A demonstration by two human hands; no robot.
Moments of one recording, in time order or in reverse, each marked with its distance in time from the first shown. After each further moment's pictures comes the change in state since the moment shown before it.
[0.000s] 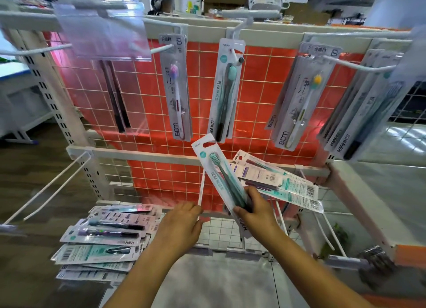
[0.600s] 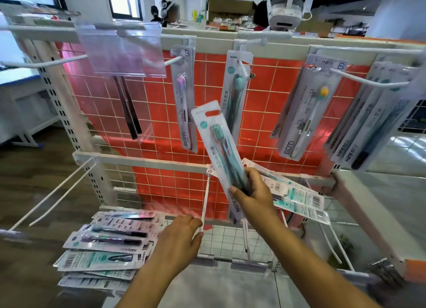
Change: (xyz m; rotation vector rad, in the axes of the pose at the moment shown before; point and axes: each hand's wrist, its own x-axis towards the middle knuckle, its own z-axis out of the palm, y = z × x) left_hand -0.011 -0.009 0.001 -0.085 0.005 -0.055; right_hand 0.013 -0.056 -0.005 0.339 0.039 -0.163
